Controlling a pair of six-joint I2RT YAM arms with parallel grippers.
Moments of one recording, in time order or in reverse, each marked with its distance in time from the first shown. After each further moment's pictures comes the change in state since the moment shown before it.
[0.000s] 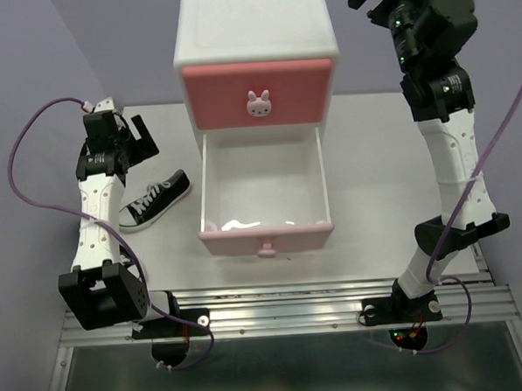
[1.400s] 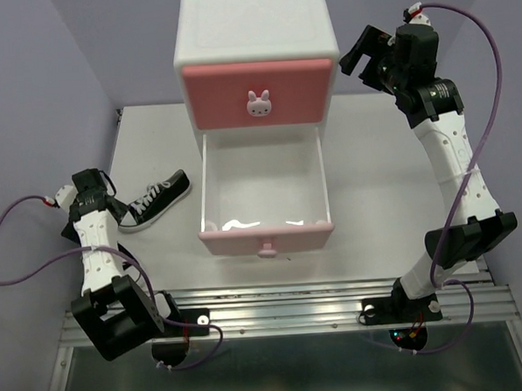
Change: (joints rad) left arm 0.279 -0.169 -0.388 -0.183 -0.400 -0.370; right arm -0.137 -0.109 -0.380 -0.313 -0.119 0.147
